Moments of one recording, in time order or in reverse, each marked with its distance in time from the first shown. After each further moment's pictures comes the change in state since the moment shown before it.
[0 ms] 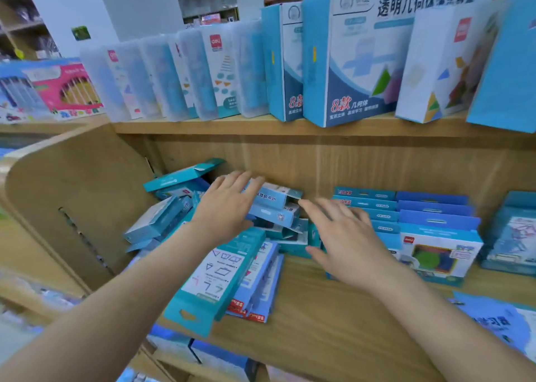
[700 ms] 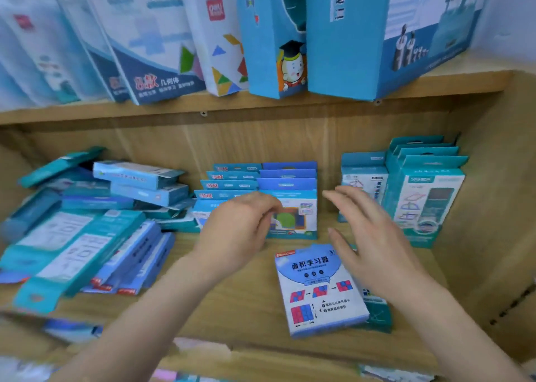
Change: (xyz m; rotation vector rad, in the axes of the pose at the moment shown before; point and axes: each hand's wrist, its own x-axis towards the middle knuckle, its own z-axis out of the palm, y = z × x) left_hand 0.017 0.275 -0.084 -0.682 0.200 0.055; right_hand -0.187 0.187 -0.040 0.216 0.314 0.156
